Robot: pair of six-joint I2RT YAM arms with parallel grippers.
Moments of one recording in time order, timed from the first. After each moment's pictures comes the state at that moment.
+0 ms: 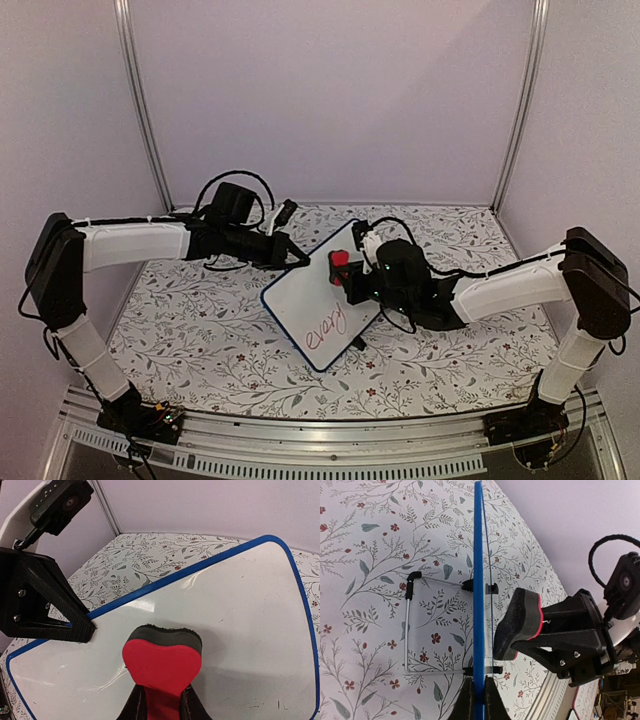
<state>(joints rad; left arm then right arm) -0.61 1.70 1.15 -0.13 0.57 -0.41 0.98 1.72 0.90 0.46 0.28 0.39</state>
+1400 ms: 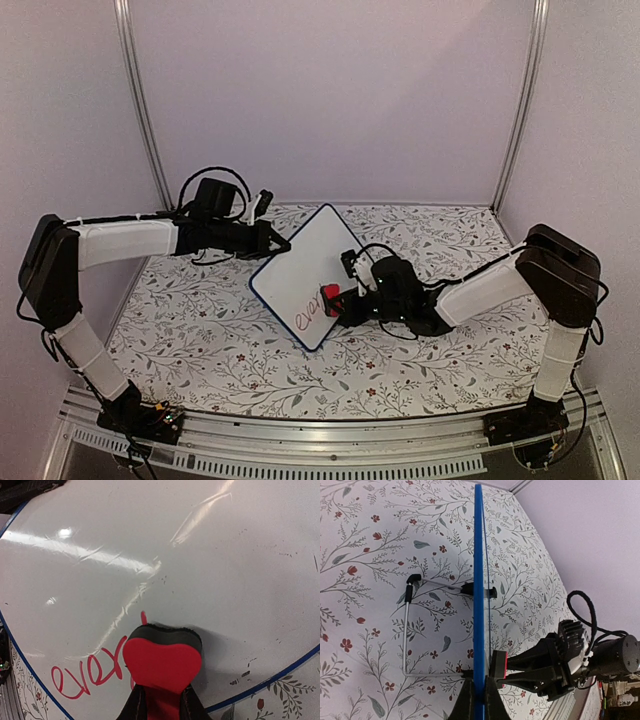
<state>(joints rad) -0.52 1.66 1.12 -0.10 0.50 -0.47 0.92 1.90 0.87 0.55 -0.04 0.40</state>
